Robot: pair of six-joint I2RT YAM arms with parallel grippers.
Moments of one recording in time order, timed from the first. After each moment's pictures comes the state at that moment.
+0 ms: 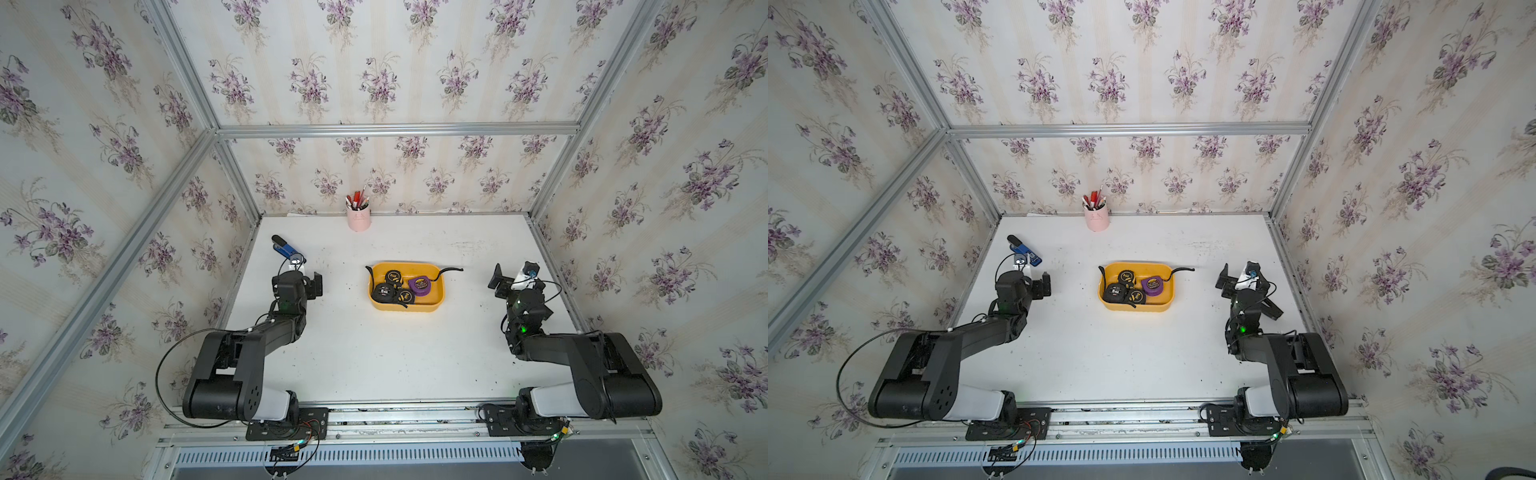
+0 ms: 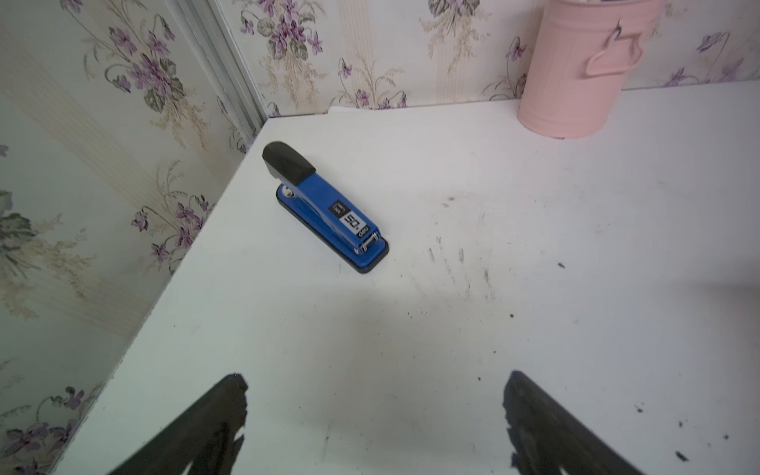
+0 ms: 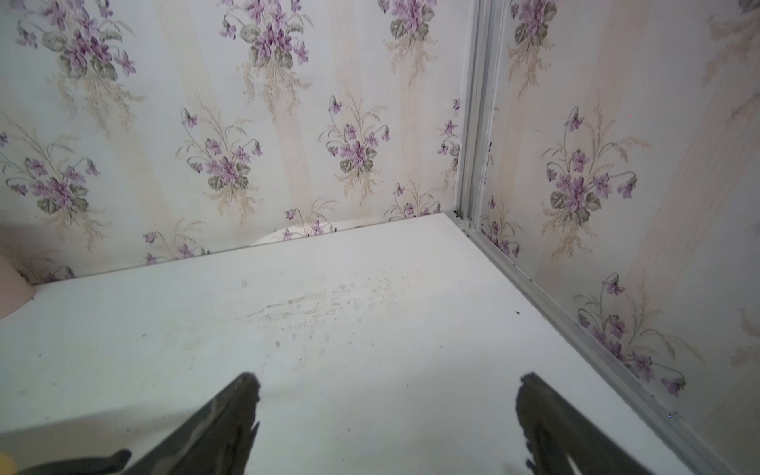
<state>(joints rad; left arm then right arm) -0.05 1.41 0.51 0.49 -0.26 0.04 0.08 1.38 0.29 1.02 0.29 0.09</state>
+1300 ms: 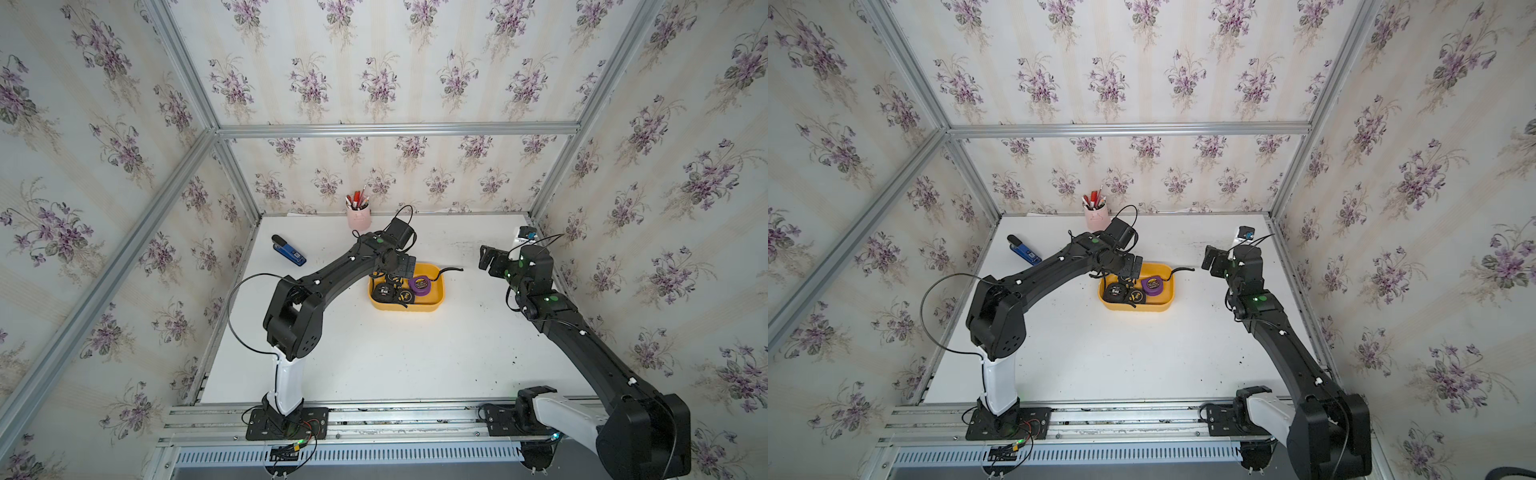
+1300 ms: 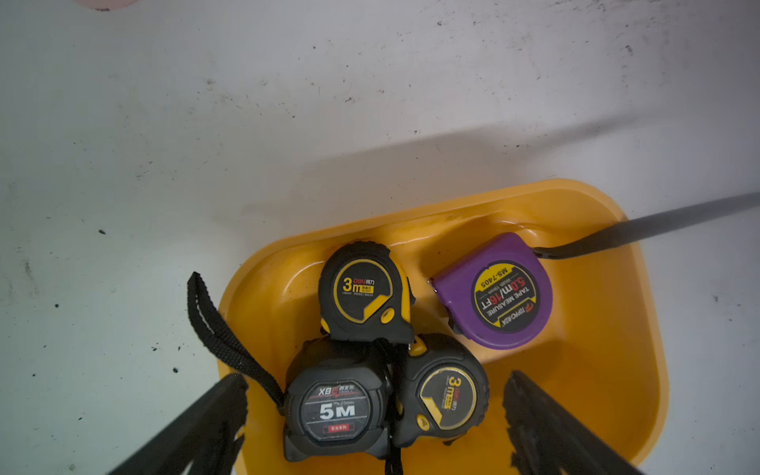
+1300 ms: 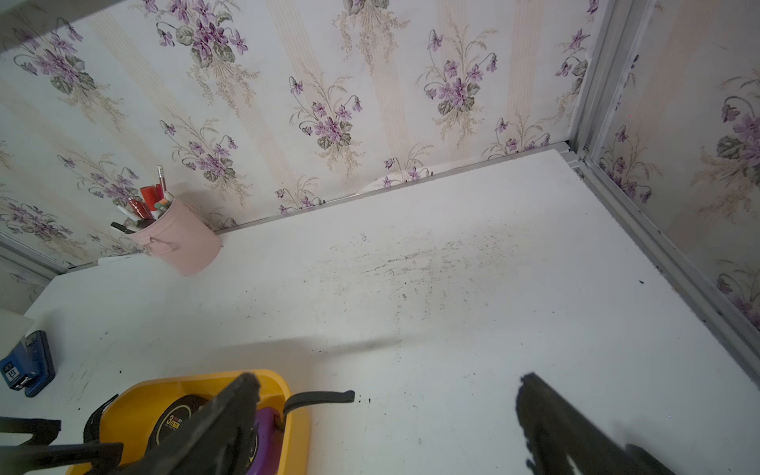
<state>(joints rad) -0.64 2.02 1.75 -0.83 -0.14 -0.40 0.17 1.11 0.77 -0.05 0.09 0.30</state>
